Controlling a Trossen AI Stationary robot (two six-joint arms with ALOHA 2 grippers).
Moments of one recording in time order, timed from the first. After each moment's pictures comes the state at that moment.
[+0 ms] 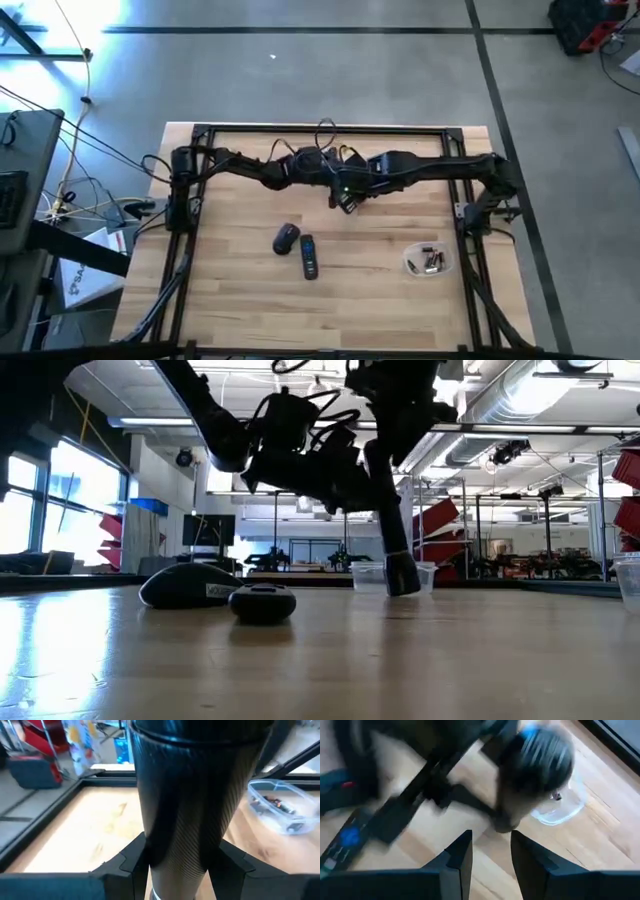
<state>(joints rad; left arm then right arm) 0.27 1.99 1.08 0.62 0.23 0.06 0.00 1.76 1.68 -1.23 0.34 0.75</state>
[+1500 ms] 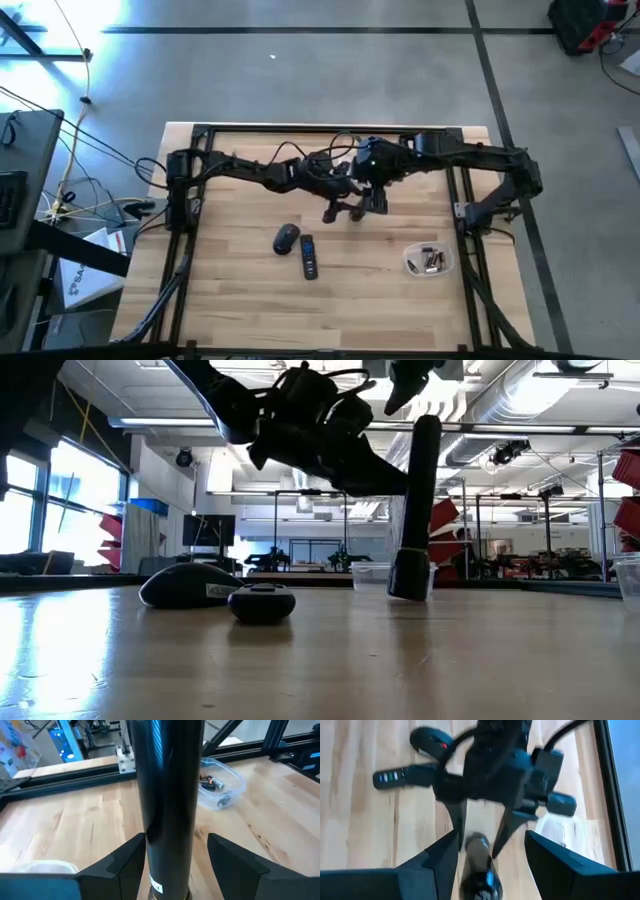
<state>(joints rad) 0.19 1.94 1.20 0.36 0.37 0.24 -0.08 1.59 1.69 -1.17 0.04 -0.08</state>
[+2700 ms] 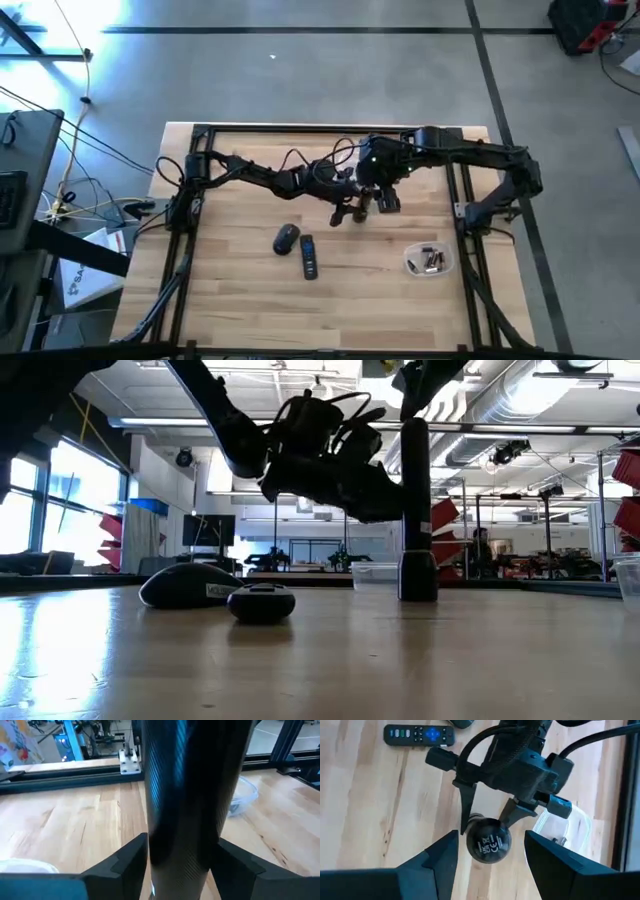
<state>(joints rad) 0.18 2.09 1.19 0.60 0.38 0.13 -0.12 1.59 1.68 -1.26 -0.05 -0.30</state>
